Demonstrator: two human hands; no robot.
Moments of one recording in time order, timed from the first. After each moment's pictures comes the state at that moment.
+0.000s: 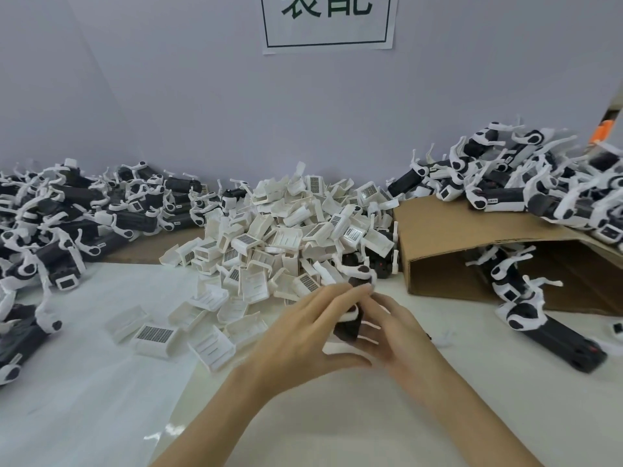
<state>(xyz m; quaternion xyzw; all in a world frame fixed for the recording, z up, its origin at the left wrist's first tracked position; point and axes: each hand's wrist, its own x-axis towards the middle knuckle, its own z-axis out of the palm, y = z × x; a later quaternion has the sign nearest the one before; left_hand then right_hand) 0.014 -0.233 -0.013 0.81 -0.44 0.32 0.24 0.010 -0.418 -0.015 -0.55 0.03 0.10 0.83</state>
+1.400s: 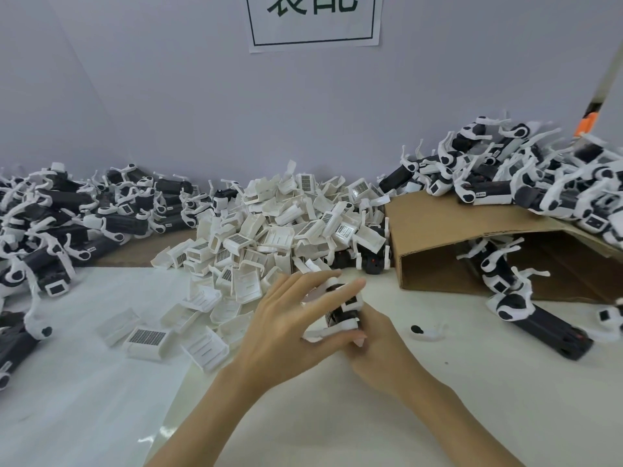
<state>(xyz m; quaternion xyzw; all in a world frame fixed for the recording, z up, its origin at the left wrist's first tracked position) 0.009 -0.231 -0.004 0.80 -0.38 0.38 0.27 0.003 -0.412 -0.035 -0.82 -0.21 -0.10 0.52</state>
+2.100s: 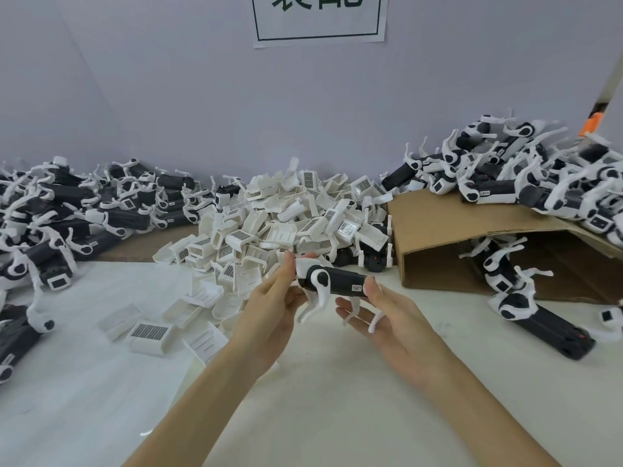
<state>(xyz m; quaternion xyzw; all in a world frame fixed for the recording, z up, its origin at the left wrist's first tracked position) 0.022 -0.226 0.006 0.53 -0.04 -0.05 0.84 0.010 -0.426 -0.011 -0.50 0.01 0.08 0.86</state>
